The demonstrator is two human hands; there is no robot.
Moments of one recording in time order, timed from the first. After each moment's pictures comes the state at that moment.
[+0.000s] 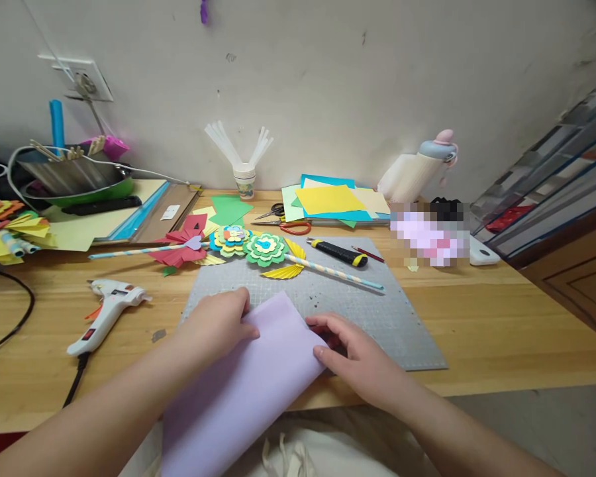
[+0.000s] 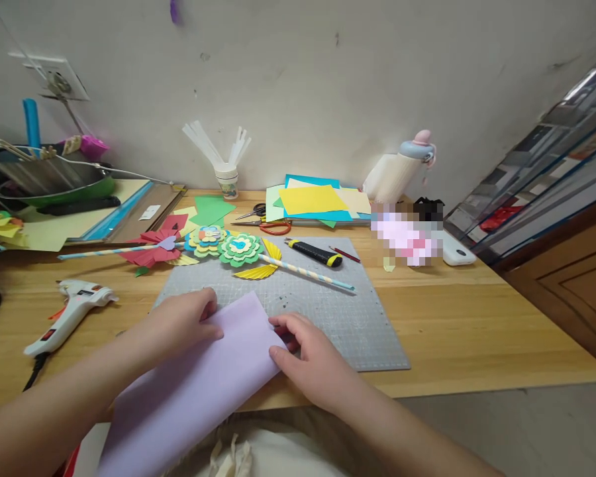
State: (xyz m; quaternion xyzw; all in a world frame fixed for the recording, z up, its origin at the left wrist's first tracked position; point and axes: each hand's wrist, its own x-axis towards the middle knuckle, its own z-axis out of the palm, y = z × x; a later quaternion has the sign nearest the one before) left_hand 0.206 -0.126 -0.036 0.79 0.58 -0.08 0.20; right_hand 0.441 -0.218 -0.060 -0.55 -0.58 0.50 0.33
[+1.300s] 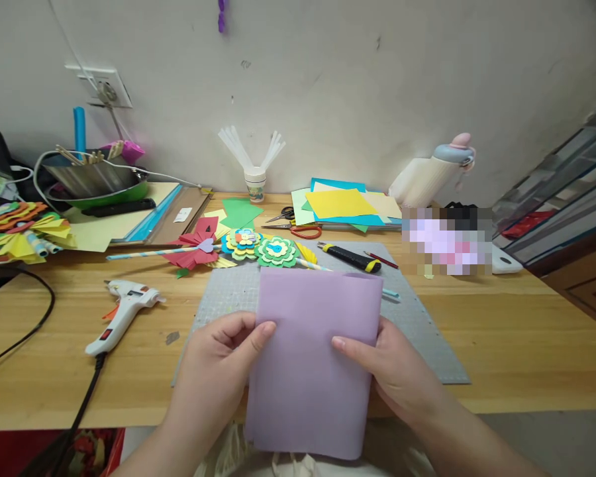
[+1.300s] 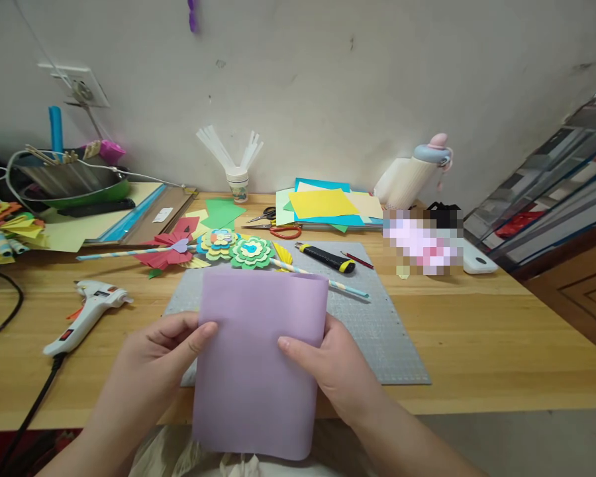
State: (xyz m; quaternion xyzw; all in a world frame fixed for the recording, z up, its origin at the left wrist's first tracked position) left_hand 0.213 -0.193 -0.013 0.53 0.56 0.39 0.50; right_hand 0.428 -0.220 -0.040 -0.48 -0.33 0.65 0.49
